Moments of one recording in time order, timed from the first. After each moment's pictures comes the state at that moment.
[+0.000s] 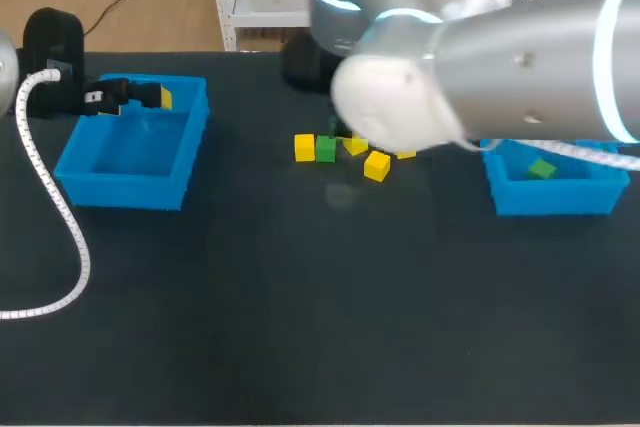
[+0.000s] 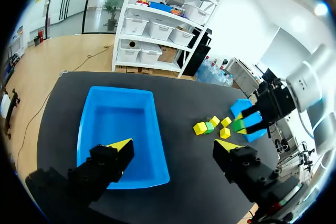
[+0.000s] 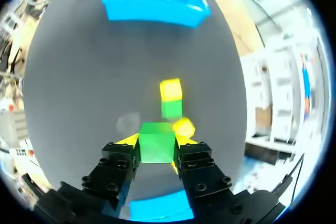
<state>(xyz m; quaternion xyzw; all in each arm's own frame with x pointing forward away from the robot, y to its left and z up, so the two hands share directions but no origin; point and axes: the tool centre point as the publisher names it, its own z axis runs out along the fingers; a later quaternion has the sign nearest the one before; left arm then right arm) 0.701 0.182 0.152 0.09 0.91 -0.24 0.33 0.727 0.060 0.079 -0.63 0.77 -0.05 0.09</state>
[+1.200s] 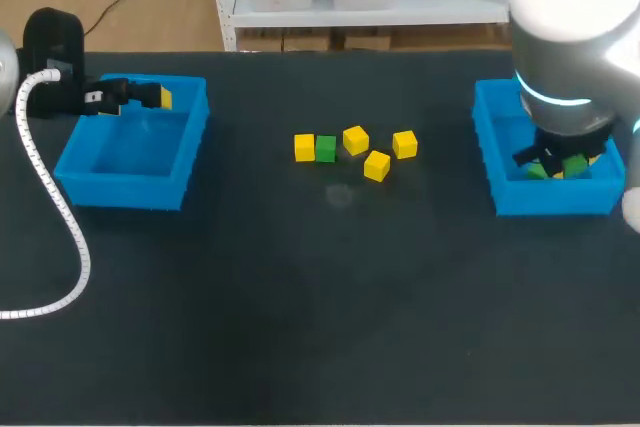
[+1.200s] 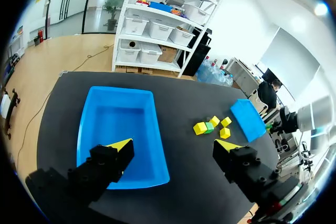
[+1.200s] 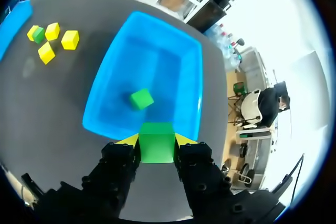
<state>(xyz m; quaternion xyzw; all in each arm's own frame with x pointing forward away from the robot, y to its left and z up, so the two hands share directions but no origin) 0.701 0.182 0.152 0.09 0.91 -0.24 0.33 0.644 -0.209 0.081 -0.12 0.96 -0.20 0.14</state>
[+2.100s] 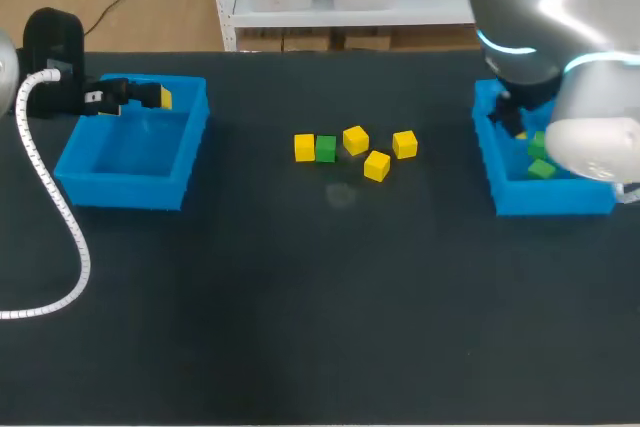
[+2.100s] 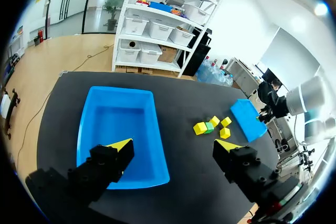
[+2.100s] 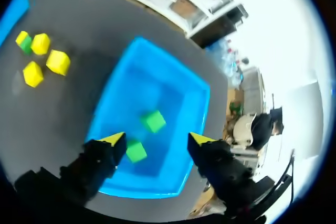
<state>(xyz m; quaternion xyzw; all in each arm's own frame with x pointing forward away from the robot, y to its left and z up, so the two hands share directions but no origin) 0.701 0.182 0.152 0.09 0.91 -0.24 0.33 0.738 -0.185 0.085 -0.21 0.94 -0.22 0.13</state>
